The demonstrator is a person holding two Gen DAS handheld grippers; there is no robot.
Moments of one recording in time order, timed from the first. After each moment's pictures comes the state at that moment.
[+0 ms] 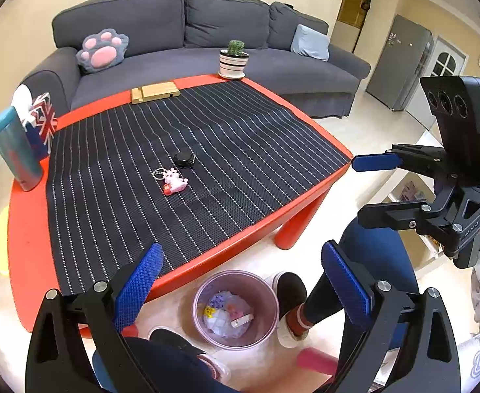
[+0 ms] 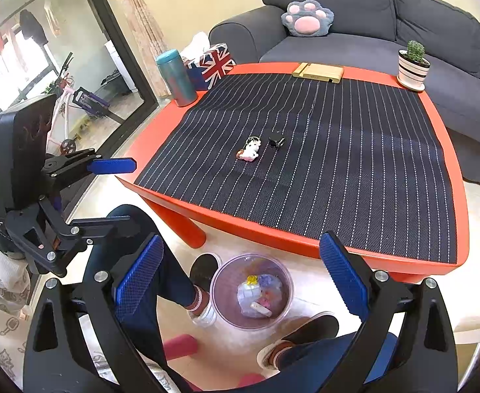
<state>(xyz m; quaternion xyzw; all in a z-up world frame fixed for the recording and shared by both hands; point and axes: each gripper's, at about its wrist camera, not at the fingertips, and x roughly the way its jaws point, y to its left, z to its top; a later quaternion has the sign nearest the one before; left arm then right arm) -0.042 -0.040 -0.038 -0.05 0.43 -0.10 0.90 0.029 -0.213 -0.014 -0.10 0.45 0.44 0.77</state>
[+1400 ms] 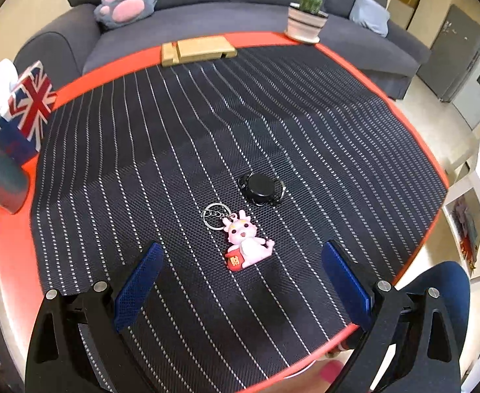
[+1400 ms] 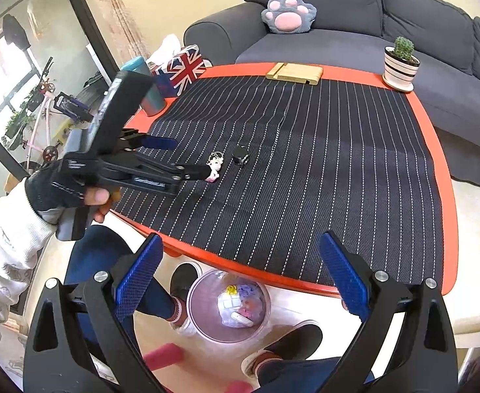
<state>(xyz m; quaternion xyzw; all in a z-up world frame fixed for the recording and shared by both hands) 0.119 0.012 -0.114 -0.05 0.53 -0.01 0.85 0.087 -0.202 -0.023 -0.10 0.46 0.41 0.78</state>
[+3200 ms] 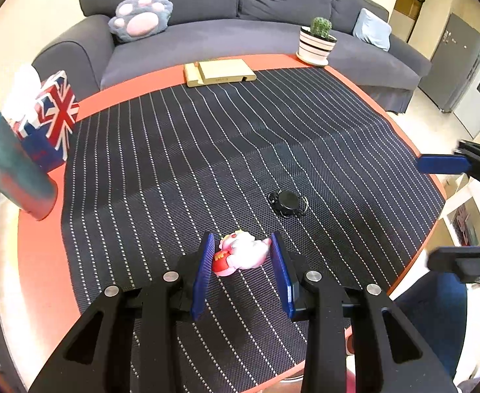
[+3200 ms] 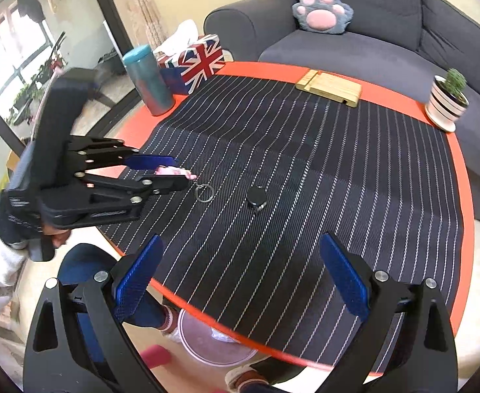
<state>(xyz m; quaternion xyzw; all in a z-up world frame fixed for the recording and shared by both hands) 0.101 0.045 -0.081 -0.05 0.49 -0.01 0.87 0.139 -0.111 -0.029 -0.16 0.46 0.45 0.75</state>
